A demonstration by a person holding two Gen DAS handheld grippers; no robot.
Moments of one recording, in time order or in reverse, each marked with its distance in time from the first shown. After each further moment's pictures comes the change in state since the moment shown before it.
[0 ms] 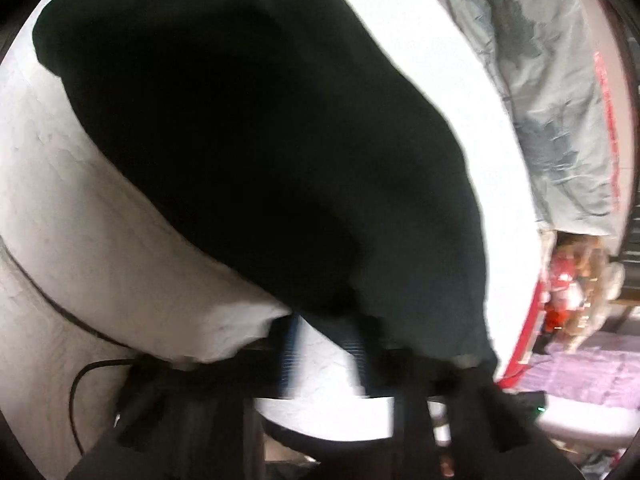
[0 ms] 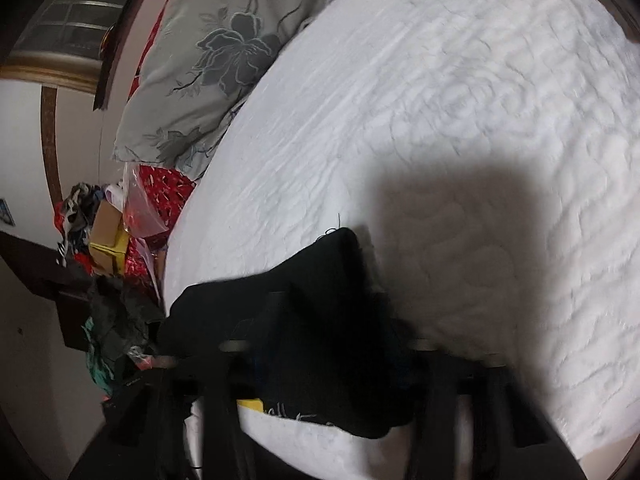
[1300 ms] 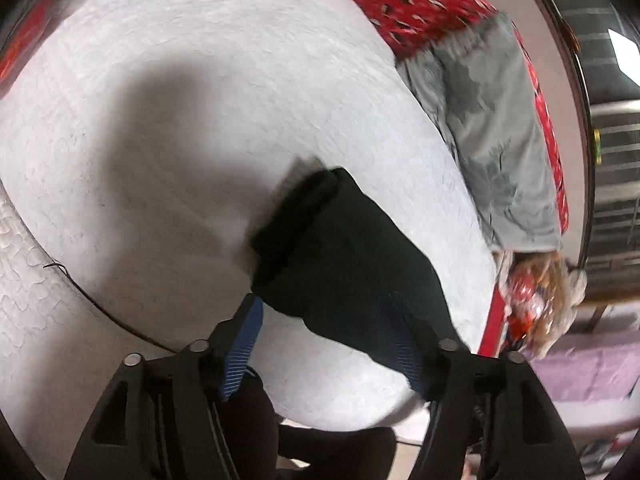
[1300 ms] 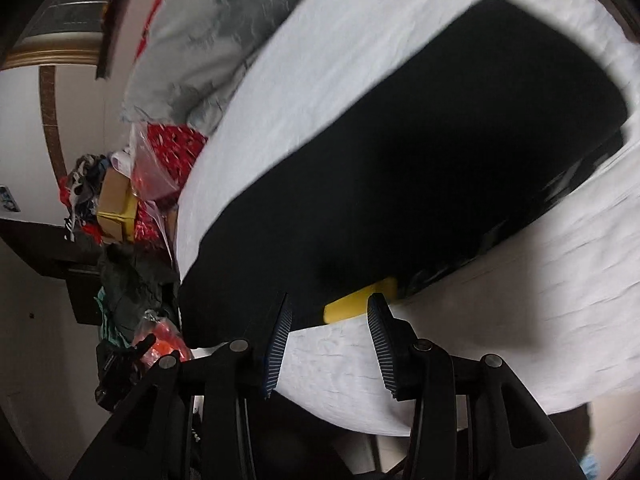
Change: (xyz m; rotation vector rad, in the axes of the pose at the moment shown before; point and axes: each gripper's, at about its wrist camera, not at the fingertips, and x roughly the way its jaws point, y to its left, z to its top) left arm -0.136 0.044 -0.045 0.024 -0.139 -0.103; right arm 0.014 0.028 -0.028 0.051 0.173 0.047
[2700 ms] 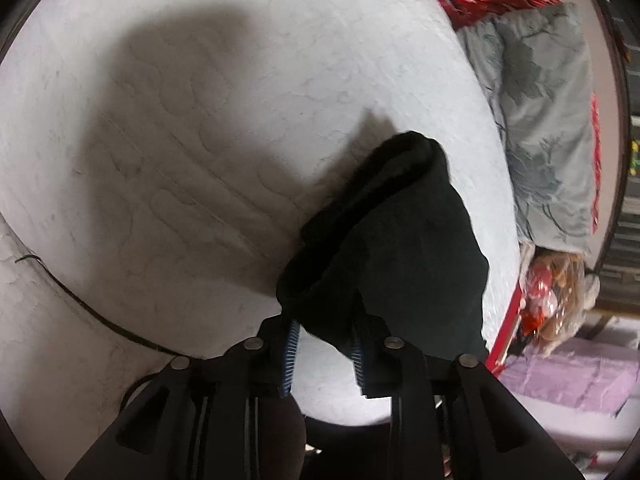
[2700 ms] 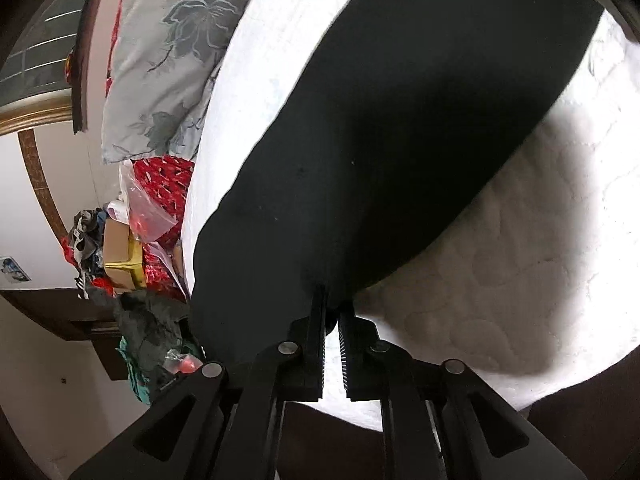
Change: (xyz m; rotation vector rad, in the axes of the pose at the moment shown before) left arm 0.080 0.021 0.036 -0.047 0.156 0.041; right arm 0.024 -0.014 -0.030 0.199 -0.062 0.050
